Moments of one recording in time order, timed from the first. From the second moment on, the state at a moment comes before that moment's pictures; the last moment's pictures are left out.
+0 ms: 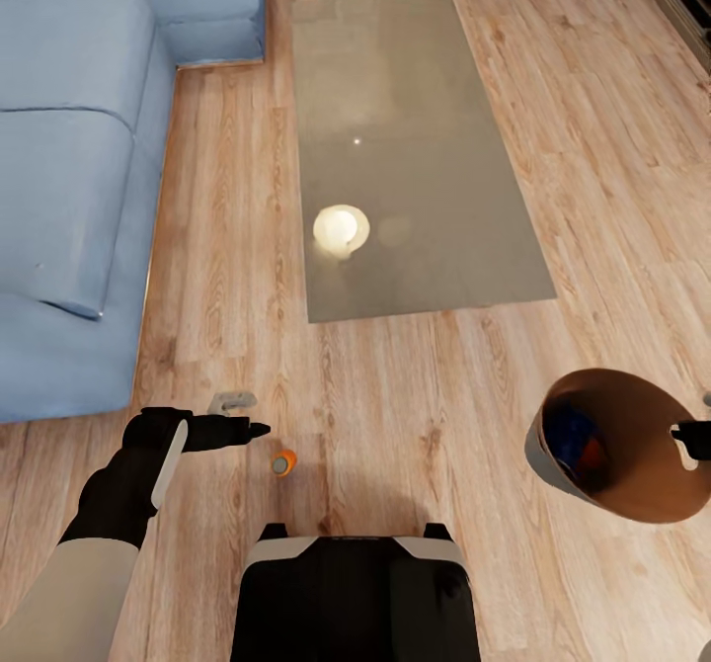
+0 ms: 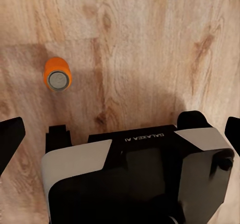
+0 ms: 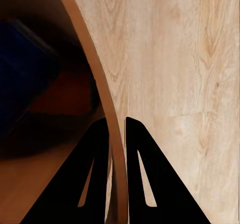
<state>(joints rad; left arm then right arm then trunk) -0.68 0.09 0.07 -1.16 -0.01 0.99 -0.41 -0.68 -0.32 -0.74 -1.58 1.24 0.83 1.50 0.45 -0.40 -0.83</state>
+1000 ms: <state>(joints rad) -0.68 0.09 0.07 -1.16 -0.02 0.99 -0.40 -0.65 -0.09 -0.91 -1.56 0.92 0.43 1.22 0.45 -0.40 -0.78</state>
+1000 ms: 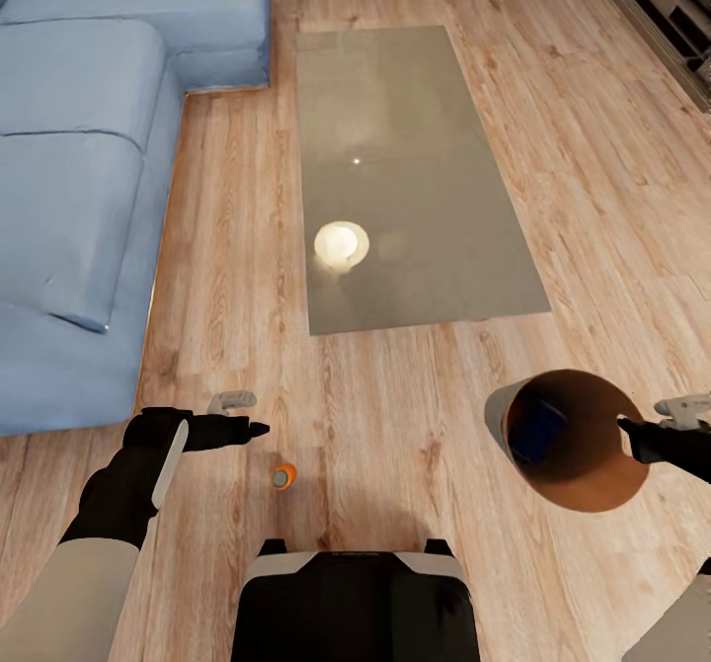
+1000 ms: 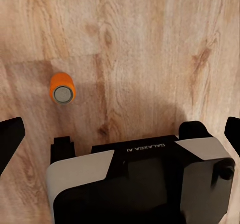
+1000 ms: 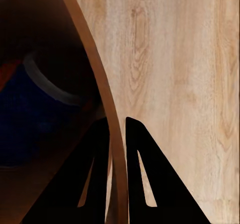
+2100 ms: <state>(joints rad) -0.67 0.09 0.07 -1.17 -0.01 0.98 -0.41 -0.65 -0.08 -0.87 -1.43 0.84 0.42 1.18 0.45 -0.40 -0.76</state>
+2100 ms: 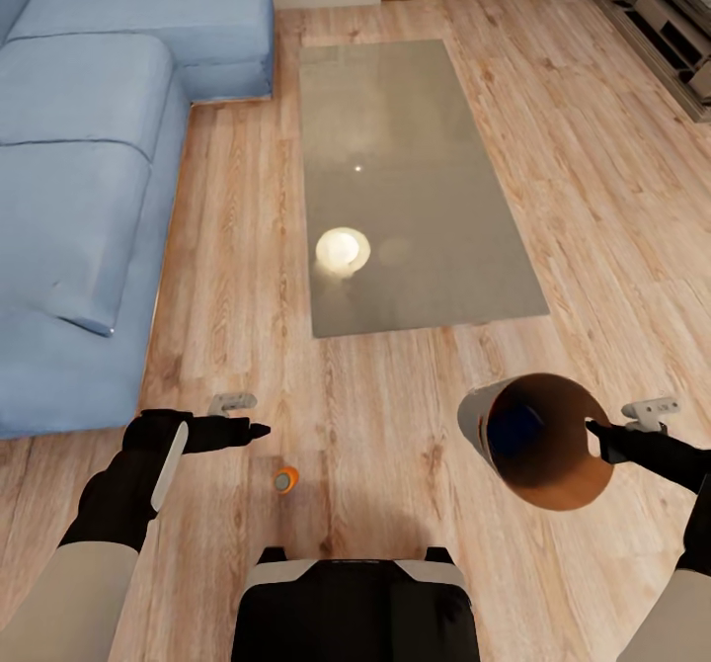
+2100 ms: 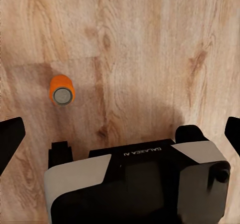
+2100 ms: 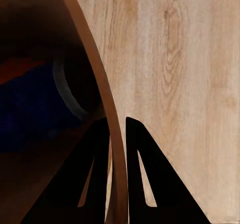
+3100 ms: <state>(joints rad) -0.67 0.09 0.07 -1.16 -0.01 0.99 -0.40 -0.65 -0.10 -0.81 -1.43 1.03 0.66 1.18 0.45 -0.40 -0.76</state>
